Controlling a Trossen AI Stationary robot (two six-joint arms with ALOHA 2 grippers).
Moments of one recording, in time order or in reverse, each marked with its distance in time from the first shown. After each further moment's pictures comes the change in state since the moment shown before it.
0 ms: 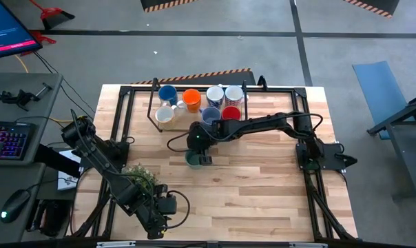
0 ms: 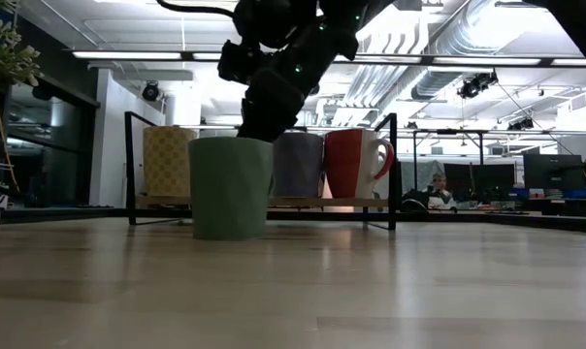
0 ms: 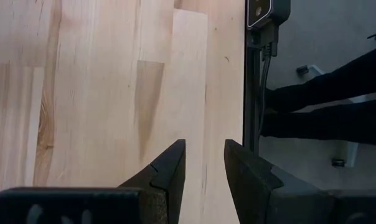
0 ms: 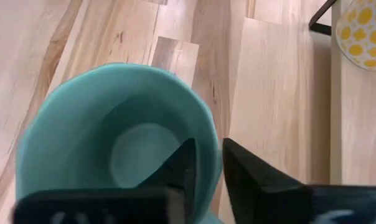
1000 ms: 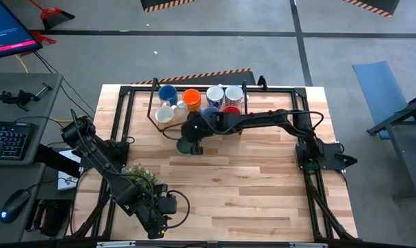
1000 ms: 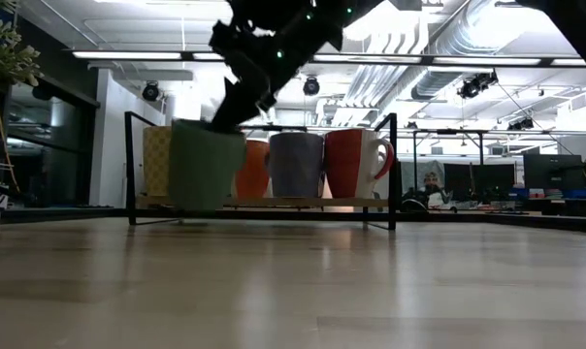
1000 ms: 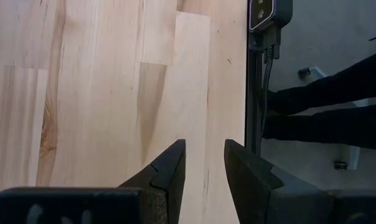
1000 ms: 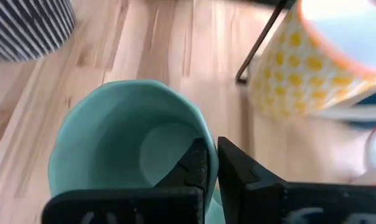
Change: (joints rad) left arm 0.000 -0.001 0.000 -0.001 -0.011 -0.001; right arm -0.038 0.003 0.087 0.086 0.081 0.005
